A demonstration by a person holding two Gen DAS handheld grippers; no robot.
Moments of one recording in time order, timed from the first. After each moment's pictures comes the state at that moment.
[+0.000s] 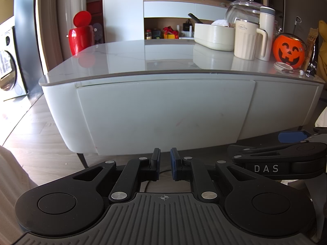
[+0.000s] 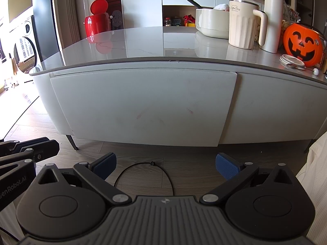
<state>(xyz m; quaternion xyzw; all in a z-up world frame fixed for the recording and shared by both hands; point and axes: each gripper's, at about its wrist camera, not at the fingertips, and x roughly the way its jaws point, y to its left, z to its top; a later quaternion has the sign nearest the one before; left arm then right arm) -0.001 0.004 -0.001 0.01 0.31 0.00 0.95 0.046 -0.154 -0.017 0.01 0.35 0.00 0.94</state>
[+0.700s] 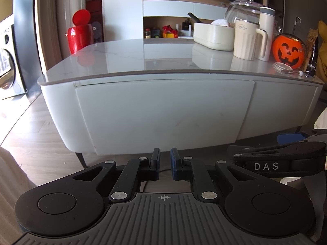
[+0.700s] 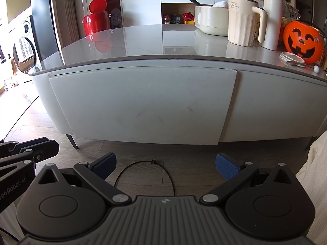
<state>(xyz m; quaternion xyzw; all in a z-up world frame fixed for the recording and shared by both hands) 0.003 0.004 0.001 0.00 0.31 0.00 0.95 0.049 -0.157 -0.020 0.02 0.36 0.00 0.93</state>
